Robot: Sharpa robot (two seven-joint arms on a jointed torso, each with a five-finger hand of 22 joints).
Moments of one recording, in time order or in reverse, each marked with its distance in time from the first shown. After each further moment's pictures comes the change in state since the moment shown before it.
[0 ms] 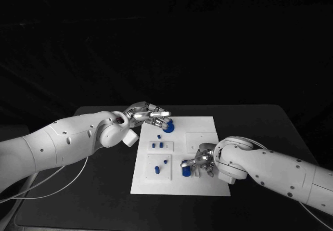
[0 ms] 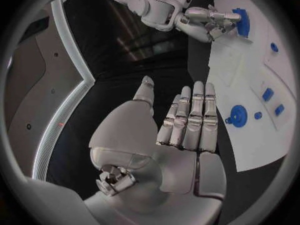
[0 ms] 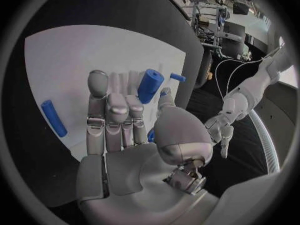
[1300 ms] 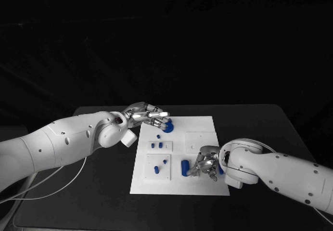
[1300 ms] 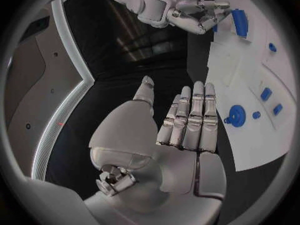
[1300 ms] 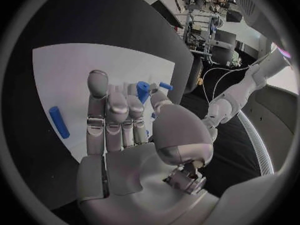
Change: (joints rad) left arm 0.000 -0.001 -0.001 -0.007 -0.001 0.013 -0.005; left_hand 0.000 0.000 0.000 0.000 0.000 0.004 0.004 0.000 0.000 0.000 0.000 0.000 0.000 0.000 0.000 0.000 0.000 0.000 0.000 0.000 0.000 0.000; right arm -0.007 -0.094 0.002 0.115 0.000 0.044 0.081; right_hand 0.093 -0.016 0.370 -0.137 0.045 0.052 -0.025 0.000 0.028 0.007 -0.006 0.009 -0.008 0.001 -0.001 0.000 -0.014 0.000 0.000 0.000 0.014 -0.010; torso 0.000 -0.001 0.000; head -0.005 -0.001
